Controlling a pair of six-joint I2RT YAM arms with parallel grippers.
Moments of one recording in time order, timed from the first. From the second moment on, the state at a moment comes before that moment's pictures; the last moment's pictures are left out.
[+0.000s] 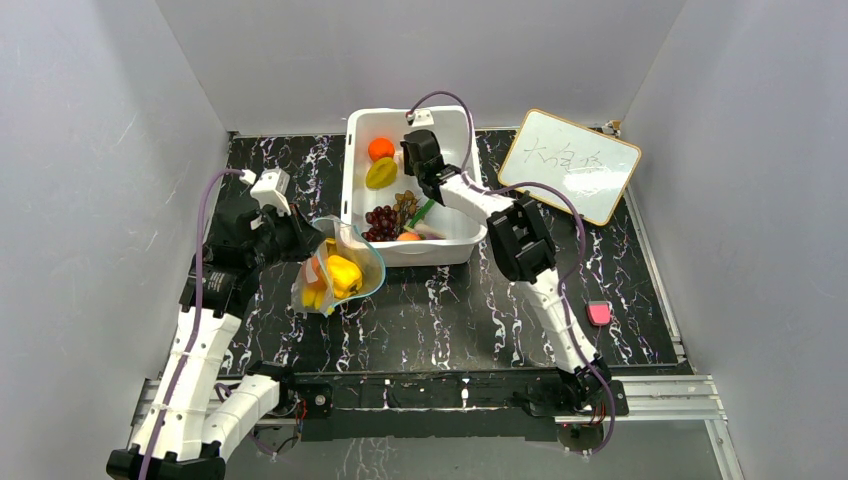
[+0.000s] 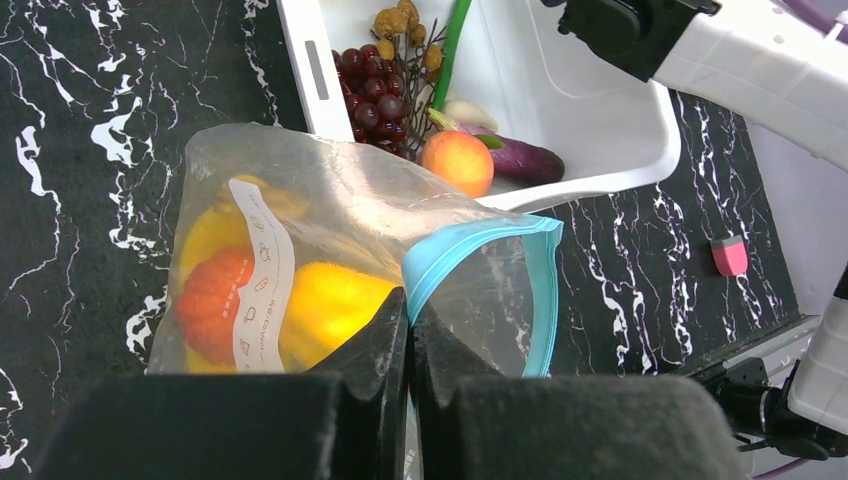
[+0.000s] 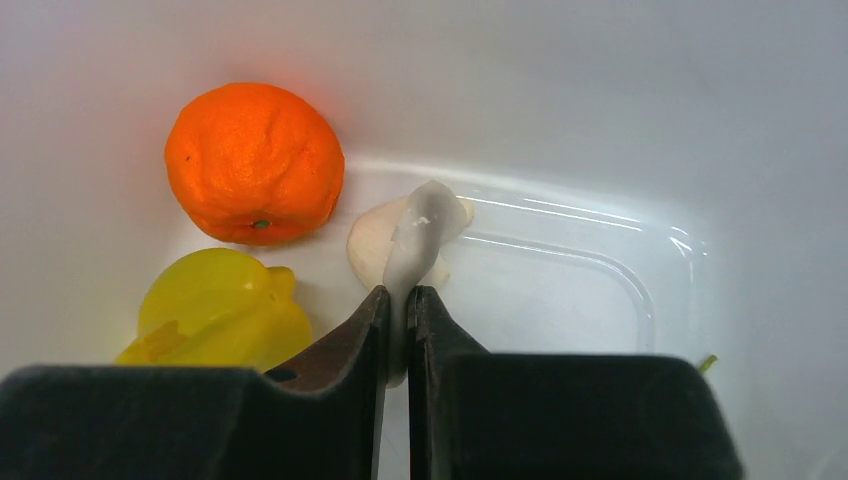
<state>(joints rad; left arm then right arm) -0.19 0.83 1.00 -0.70 0.26 -0.32 0.57 2.55 2.13 0.05 0.29 0.20</state>
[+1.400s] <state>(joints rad) -0.19 0.90 1.04 -0.64 0.25 -0.35 0.58 1.42 1.35 -0.11 -0.48 0.27</state>
